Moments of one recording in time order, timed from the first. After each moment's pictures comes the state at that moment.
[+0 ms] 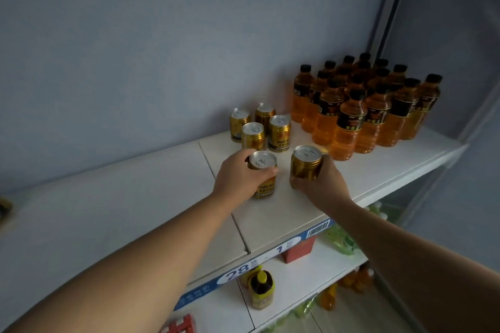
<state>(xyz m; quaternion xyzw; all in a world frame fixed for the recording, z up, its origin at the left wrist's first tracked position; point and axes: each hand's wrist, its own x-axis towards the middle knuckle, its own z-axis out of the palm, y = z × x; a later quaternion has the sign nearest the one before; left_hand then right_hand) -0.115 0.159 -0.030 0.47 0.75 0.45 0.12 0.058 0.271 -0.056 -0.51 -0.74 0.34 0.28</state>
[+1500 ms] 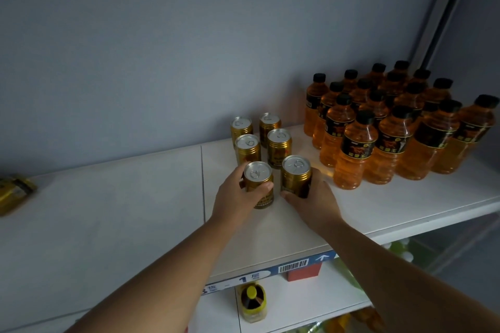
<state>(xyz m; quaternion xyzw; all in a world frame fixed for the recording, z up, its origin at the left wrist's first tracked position) -0.078 0.207 -0.062 0.34 0.76 0.53 0.15 0.053 0.358 -0.098 -0.34 -0.80 0.42 0.27</state>
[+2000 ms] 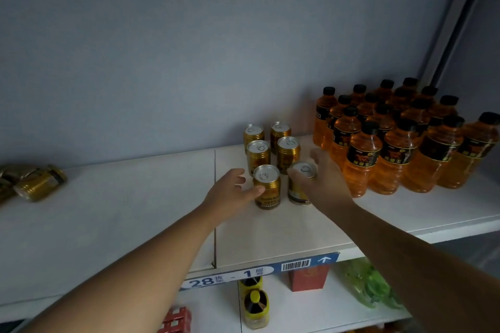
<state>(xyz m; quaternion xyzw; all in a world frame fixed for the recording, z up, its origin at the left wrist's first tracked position) -0.101 0.178 -0.036 0.31 0.84 0.41 0.19 0.050 0.365 -0.039 -0.32 -0.83 0.37 0.28</state>
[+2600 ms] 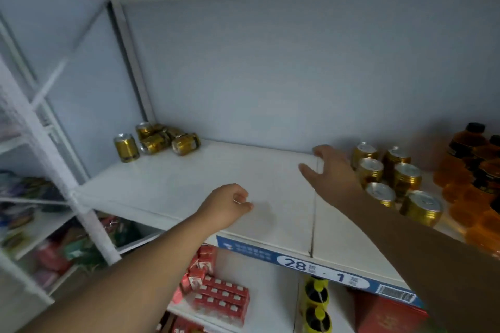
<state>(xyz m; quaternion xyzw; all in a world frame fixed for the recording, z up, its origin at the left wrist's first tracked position) -0.116 -0.060 -0.027 0.17 0.91 0.37 0.06 -0.055 0.204 0.020 -0.09 -0.92 0.31 0.24</state>
